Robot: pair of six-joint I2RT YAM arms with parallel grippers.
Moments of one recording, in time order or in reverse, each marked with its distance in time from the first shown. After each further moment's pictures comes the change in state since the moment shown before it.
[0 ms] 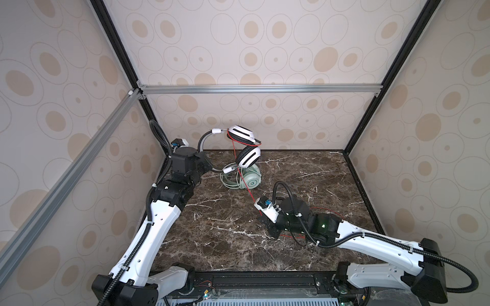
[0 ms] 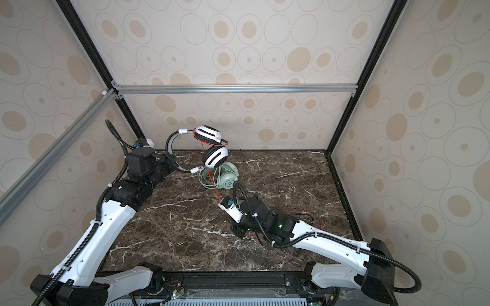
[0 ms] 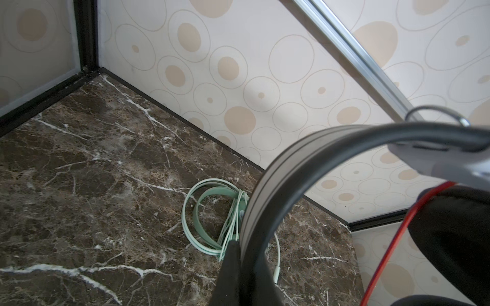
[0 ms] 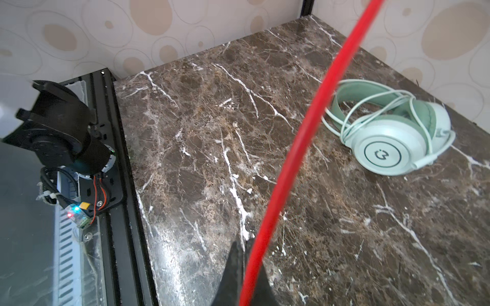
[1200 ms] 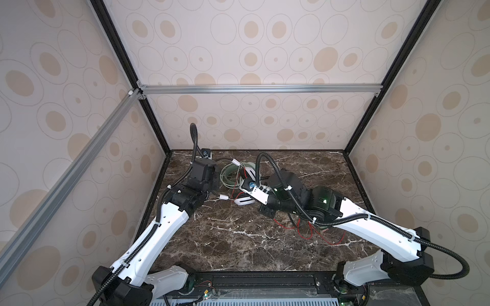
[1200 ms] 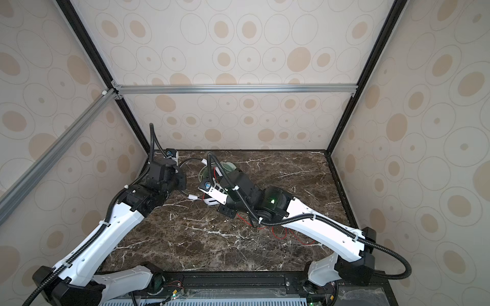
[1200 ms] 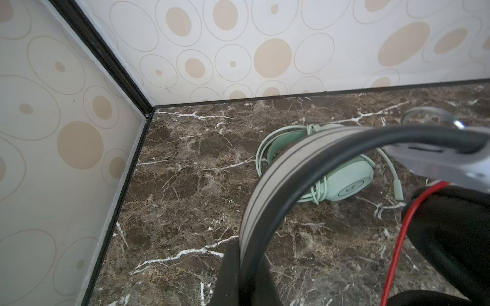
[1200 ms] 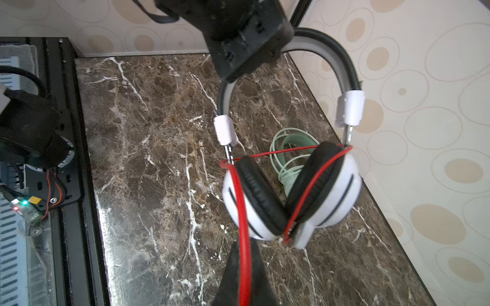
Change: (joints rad) left arm -0.186 -0.003 -0.052 -0.193 -0.254 0.557; right arm 0.026 0.237 0.668 -0.518 0.201 -0.265
